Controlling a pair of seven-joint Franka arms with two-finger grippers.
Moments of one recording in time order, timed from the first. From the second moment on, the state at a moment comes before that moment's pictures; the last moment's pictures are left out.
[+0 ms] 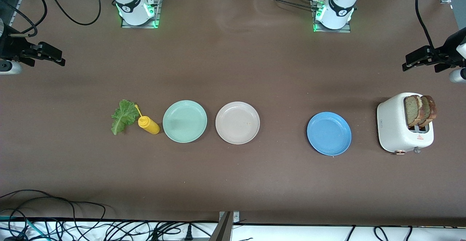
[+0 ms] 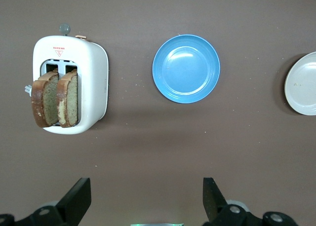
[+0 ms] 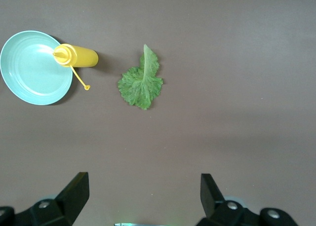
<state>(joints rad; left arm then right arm) 0.05 0.10 -0.02 -1.43 -0.03 1.41 0.03 0.00 -0.03 -0.05 -1.70 0.00 1.59 -0.08</state>
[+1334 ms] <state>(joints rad) 0.08 0.10 -0.02 -1.43 -0.02 1.41 0.03 0.00 -0.03 -0.05 -1.70 0.00 1.59 -0.08</state>
